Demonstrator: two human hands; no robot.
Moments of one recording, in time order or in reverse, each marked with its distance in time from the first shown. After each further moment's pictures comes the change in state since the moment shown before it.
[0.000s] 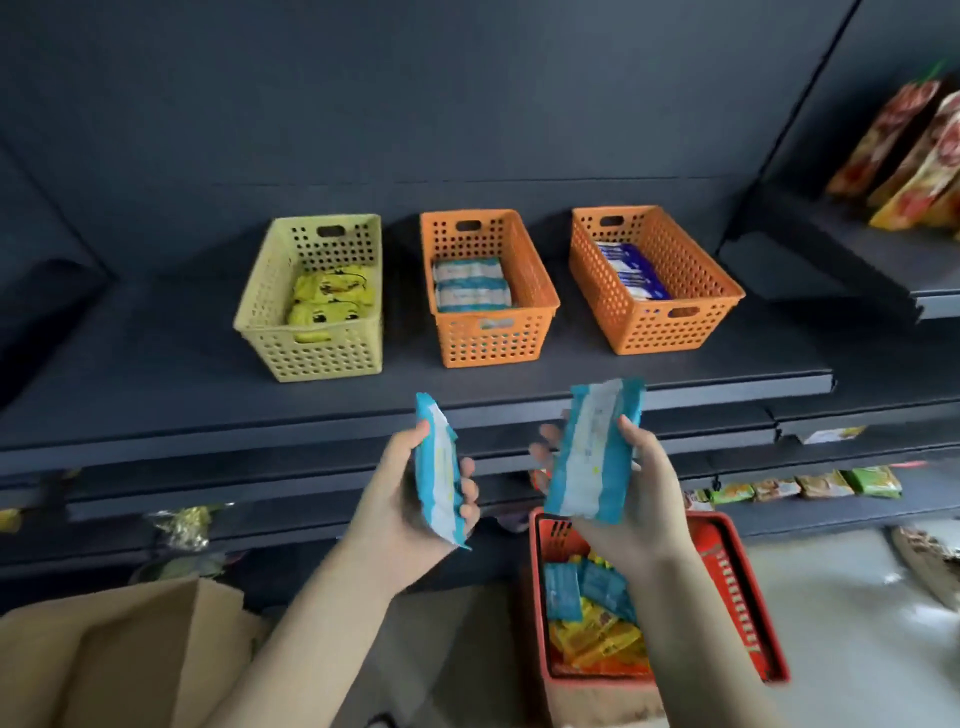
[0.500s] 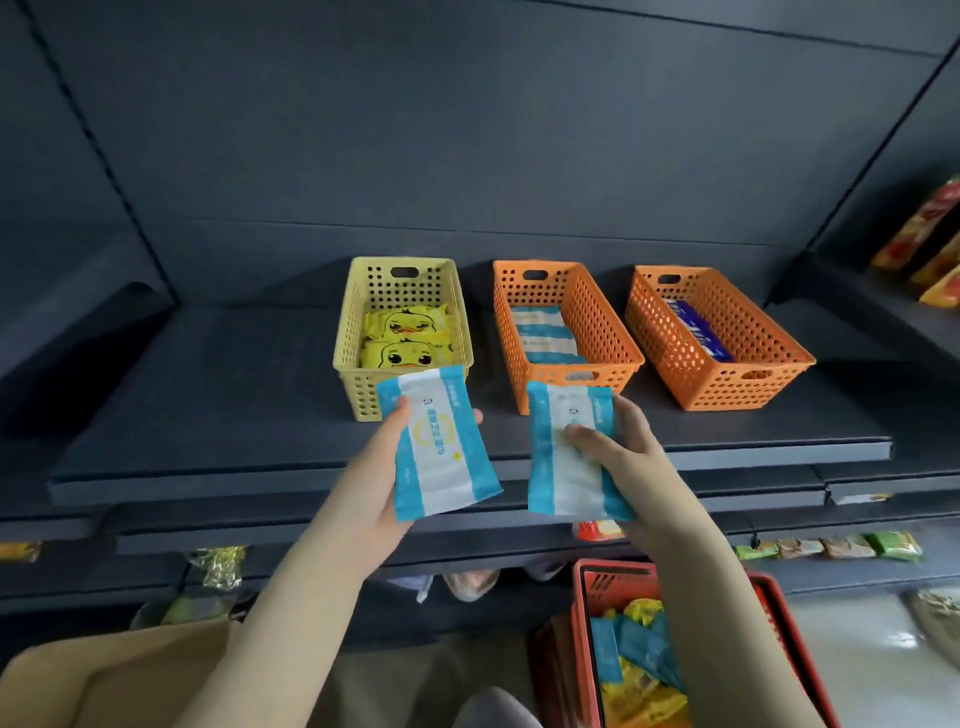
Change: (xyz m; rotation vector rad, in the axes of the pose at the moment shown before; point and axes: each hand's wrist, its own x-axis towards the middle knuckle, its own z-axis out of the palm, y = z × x) left_hand -0.031 0.128 -0.047 0.352 -0.098 0.307; right_hand 0.052 0.036 0.115 -0.625 0.079 -0.204
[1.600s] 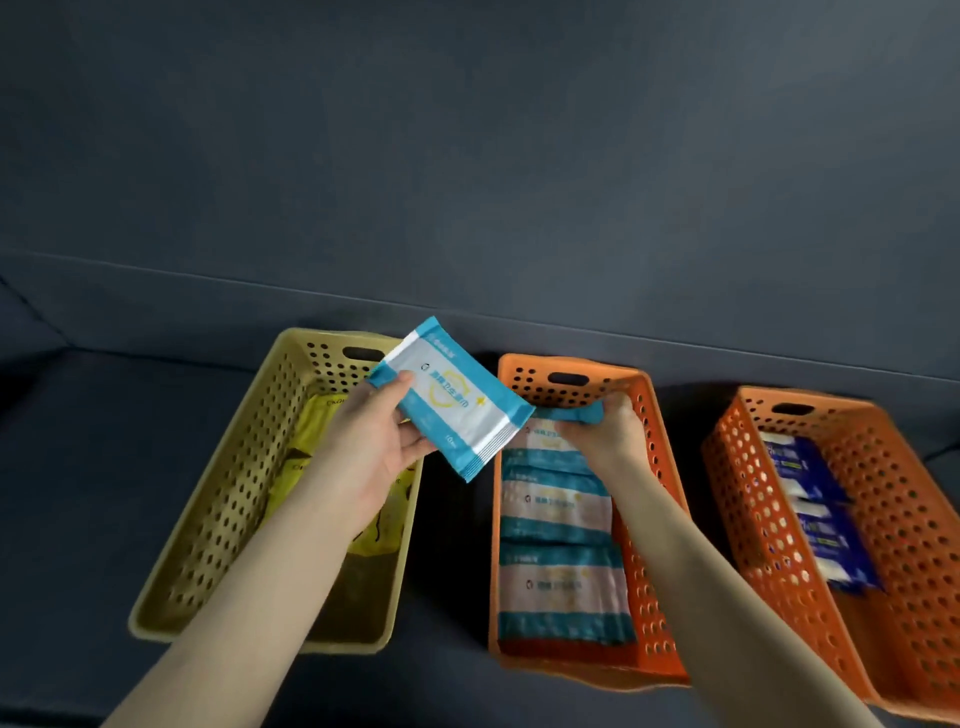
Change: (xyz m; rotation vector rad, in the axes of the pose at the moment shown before) left_hand 0.318 0.091 0.019 -0.121 0.414 0.105; right_hand 0.416 -0.013 -0.036 -0.926 0.184 0.005
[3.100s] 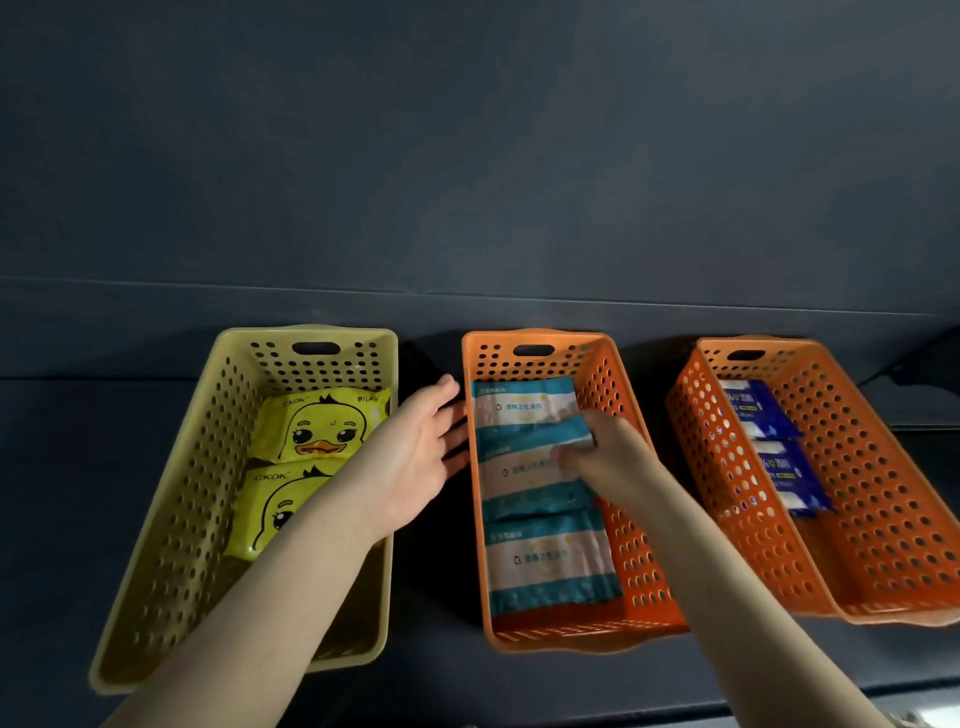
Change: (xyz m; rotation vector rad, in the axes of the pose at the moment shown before) left_hand -0.004 -0.022 0.033 0.202 -0.364 -0.274; right_hand -0.063 0.006 -0.038 -0.025 -0.322 0.069
